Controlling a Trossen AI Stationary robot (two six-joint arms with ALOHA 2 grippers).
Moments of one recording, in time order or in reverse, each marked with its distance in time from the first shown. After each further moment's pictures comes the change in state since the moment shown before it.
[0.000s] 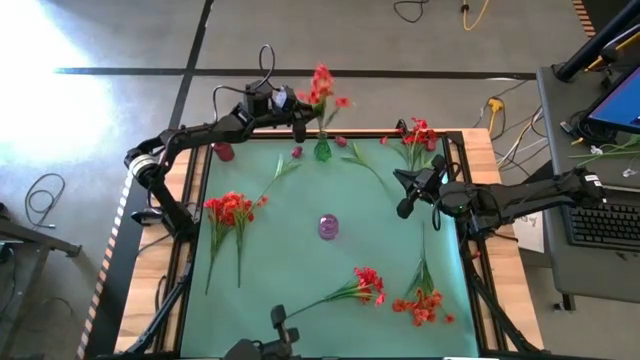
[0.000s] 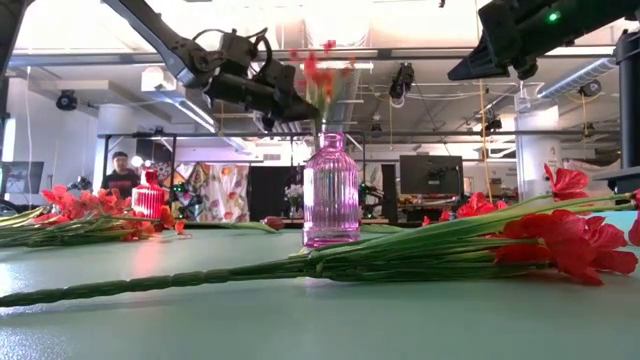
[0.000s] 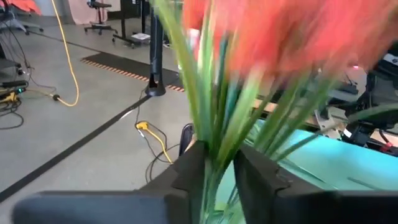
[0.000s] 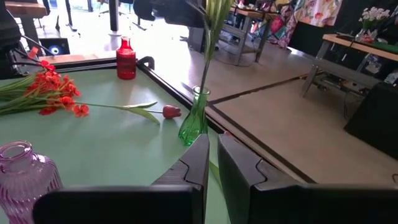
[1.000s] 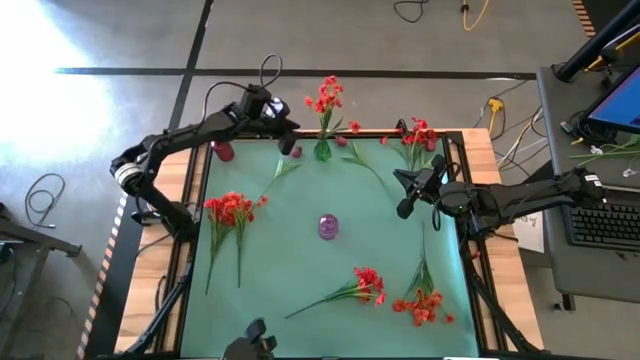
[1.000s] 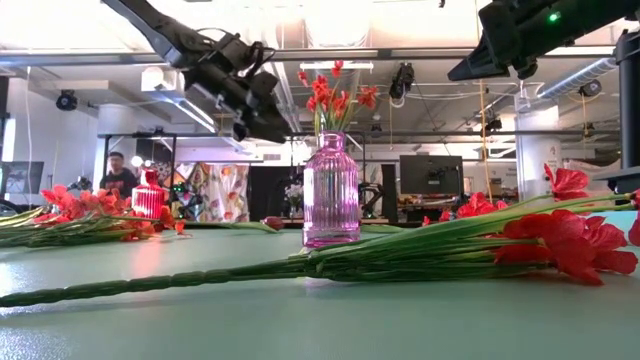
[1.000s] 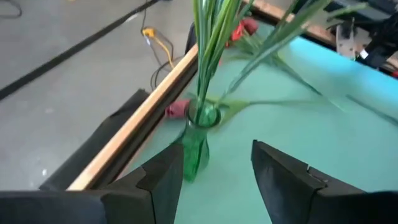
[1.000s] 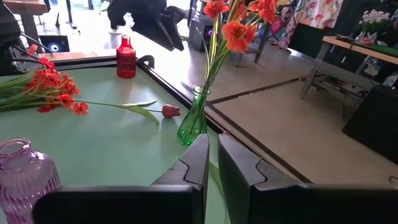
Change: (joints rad) left arm 0.010 -0.128 0.000 -0.555 -0.061 0.066; right arm 0.000 0.000 0.000 0.000 0.000 -0.016
